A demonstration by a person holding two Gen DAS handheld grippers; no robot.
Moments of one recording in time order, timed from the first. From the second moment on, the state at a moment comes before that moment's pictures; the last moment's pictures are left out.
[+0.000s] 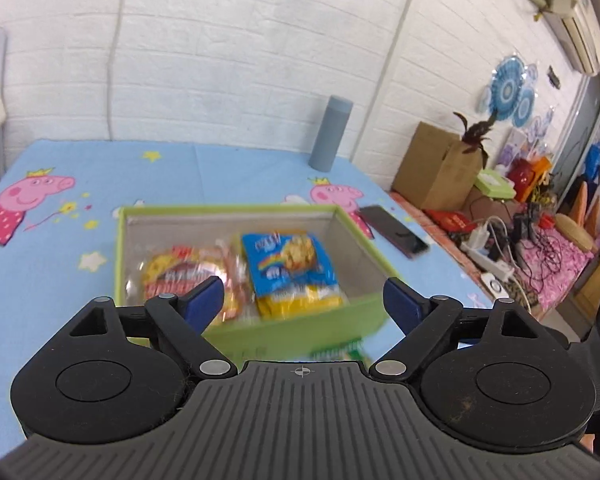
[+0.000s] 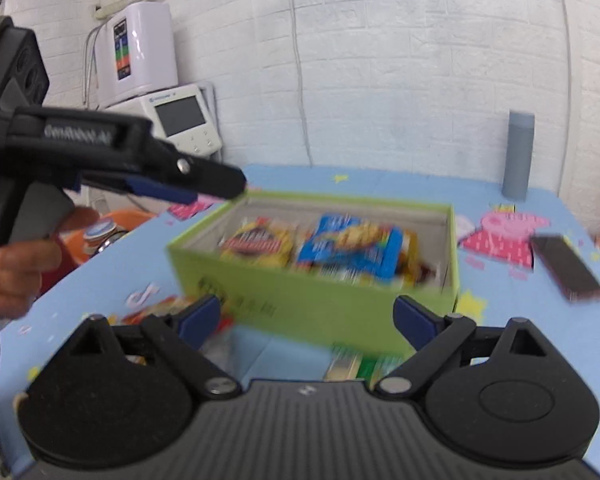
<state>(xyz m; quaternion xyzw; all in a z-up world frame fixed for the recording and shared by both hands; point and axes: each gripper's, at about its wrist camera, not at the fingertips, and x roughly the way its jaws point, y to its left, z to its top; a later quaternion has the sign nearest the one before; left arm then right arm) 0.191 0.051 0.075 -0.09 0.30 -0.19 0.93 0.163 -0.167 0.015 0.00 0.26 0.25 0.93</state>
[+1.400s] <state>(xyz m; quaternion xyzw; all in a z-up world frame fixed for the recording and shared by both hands) 0.080 0.129 -0.042 -0.17 0.43 -0.14 0.88 0.048 -0.033 -0.053 -0.02 0.35 0.36 0.86</state>
